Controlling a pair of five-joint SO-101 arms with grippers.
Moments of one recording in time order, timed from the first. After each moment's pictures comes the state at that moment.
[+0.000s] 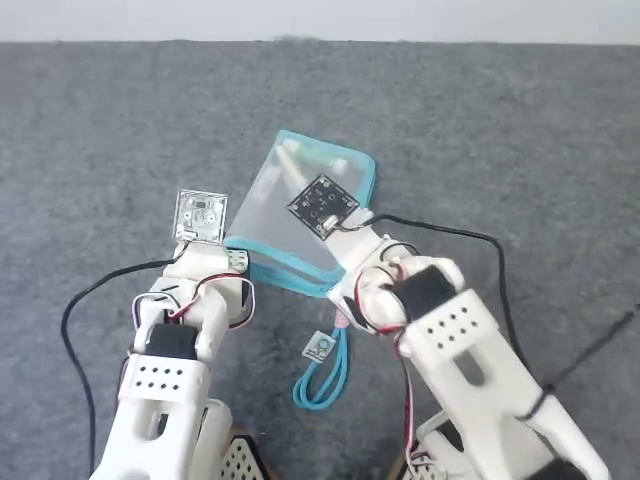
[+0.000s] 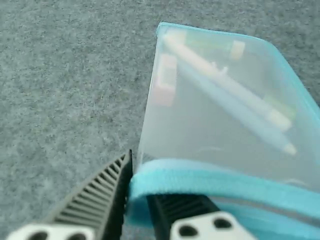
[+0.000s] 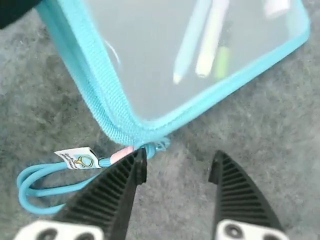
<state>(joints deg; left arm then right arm) -1.0 -59.3 80.0 33.6 2.4 -35.8 -35.3 42.6 64.1 14.3</state>
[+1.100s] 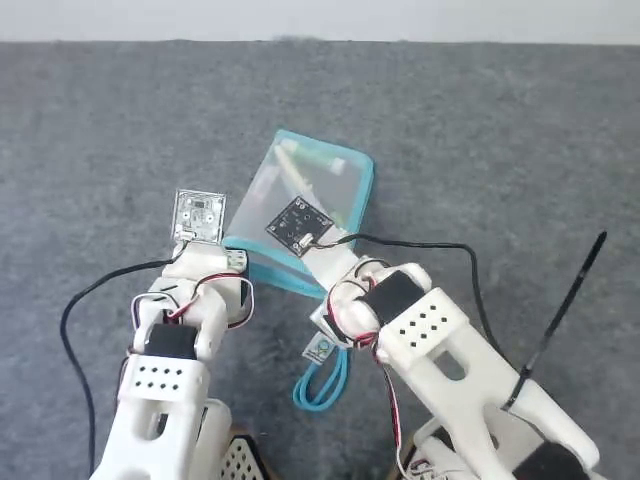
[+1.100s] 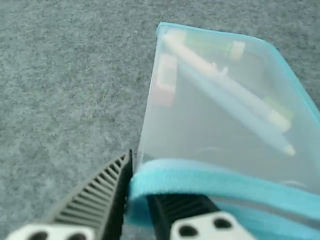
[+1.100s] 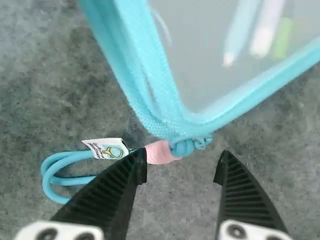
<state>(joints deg) -1.3 -59.3 80.0 33.6 2.4 -42.4 -31.3 44.7 64.1 8.9</state>
